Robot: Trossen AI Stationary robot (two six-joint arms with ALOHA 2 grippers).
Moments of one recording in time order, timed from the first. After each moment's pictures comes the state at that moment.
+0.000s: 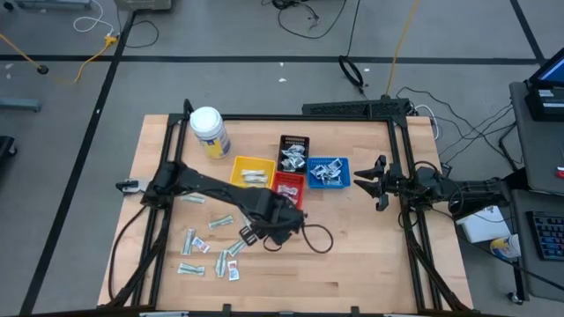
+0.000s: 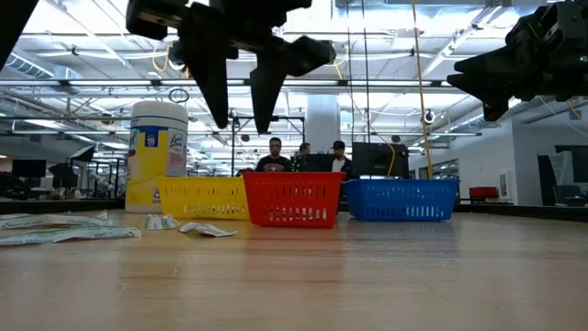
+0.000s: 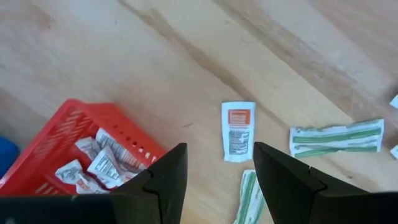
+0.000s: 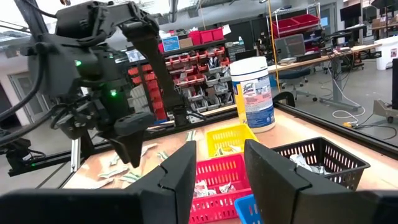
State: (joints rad) left arm -0.25 2.08 1.84 -1.26 0.02 0.67; right arm 0.02 0.04 0.02 0.13 0.16 0.23
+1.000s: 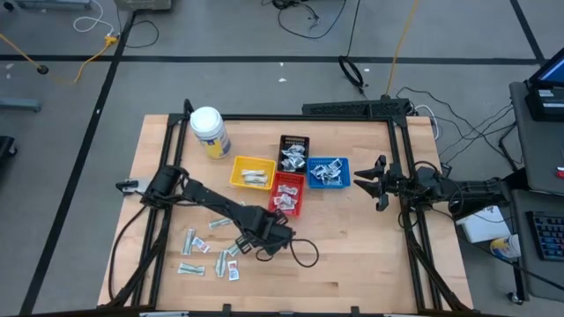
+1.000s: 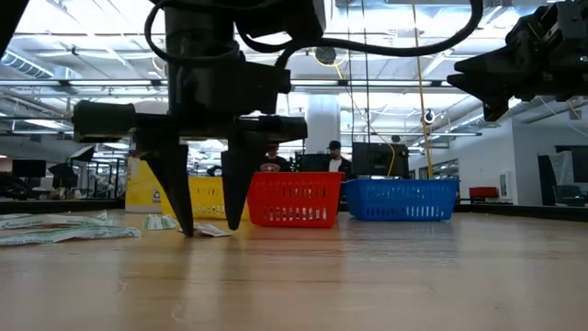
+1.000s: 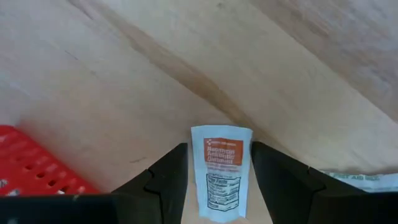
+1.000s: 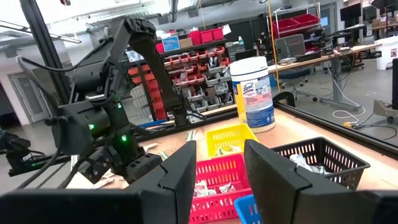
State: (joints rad) left arm -0.31 2.09 1.48 -0.91 -0.06 0.63; right arm 0.02 0.04 0.02 0.13 0.16 0.23
